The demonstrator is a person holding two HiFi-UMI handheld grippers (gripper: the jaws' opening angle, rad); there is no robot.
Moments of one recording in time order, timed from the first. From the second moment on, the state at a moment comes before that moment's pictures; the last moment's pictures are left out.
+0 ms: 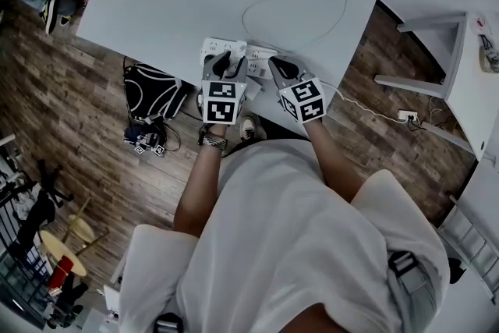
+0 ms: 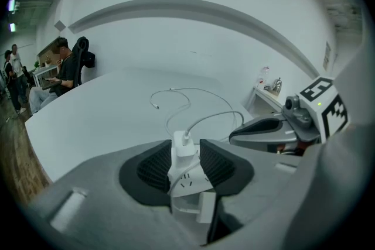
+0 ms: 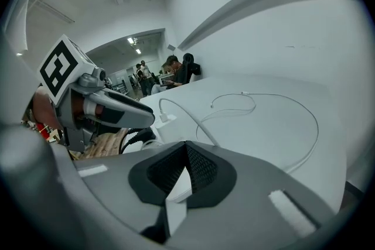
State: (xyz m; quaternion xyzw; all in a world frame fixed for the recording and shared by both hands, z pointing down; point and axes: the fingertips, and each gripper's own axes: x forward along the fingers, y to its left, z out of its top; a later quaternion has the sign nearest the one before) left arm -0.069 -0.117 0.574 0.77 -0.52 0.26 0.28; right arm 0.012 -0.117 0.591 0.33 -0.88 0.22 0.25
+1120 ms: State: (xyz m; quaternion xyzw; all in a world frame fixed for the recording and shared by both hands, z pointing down) left arm -0.061 -0.140 0.614 0.73 -0.53 0.28 0.33; right arm 0.008 -0.140 0.637 0.31 -0.87 0.23 0.30
